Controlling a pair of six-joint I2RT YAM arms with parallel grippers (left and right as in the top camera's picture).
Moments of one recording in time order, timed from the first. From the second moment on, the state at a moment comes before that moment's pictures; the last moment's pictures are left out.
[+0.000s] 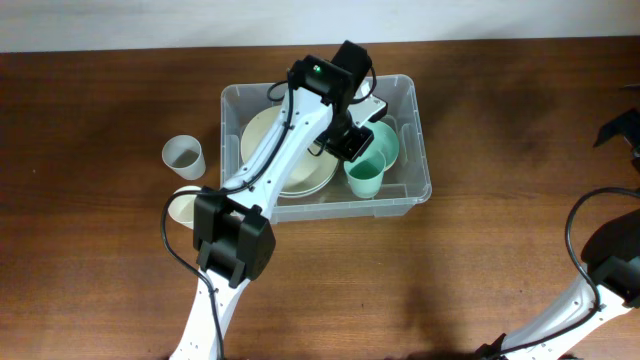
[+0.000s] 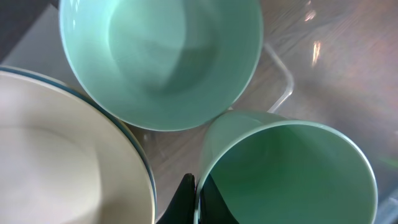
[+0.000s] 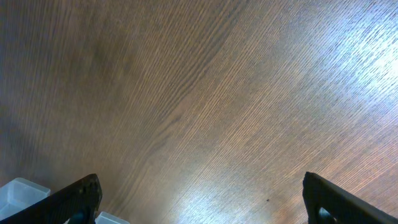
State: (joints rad) left arm -0.56 2.39 2.40 -1.43 0.25 0.16; right arm -0.67 2.19 2.30 -1.63 -0.11 0.39
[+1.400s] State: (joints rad) left arm -0.53 2.39 2.40 -1.28 0.21 0.14; right arm -0.67 2.19 2.30 -1.63 -0.11 0.39
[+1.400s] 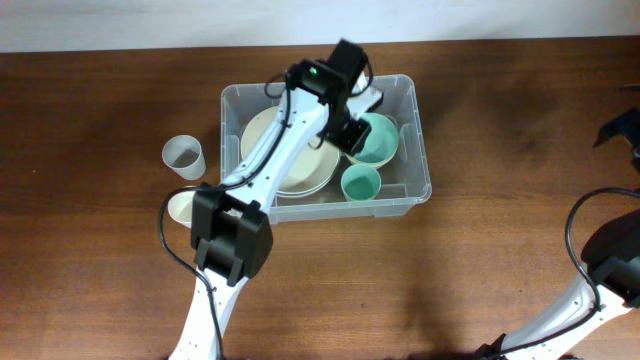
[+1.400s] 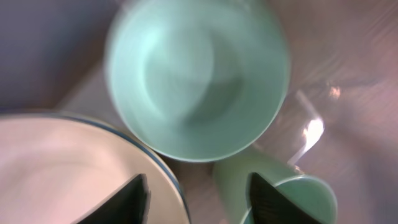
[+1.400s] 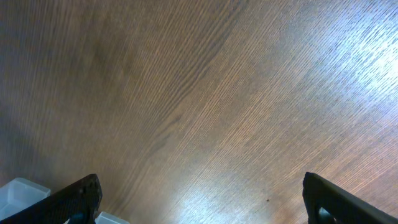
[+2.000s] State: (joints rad) left arm -0.24 2.29 2.81 -1.61 -0.04 -0.05; right arm -0.67 2.19 2.30 -1.63 -0.11 0.39
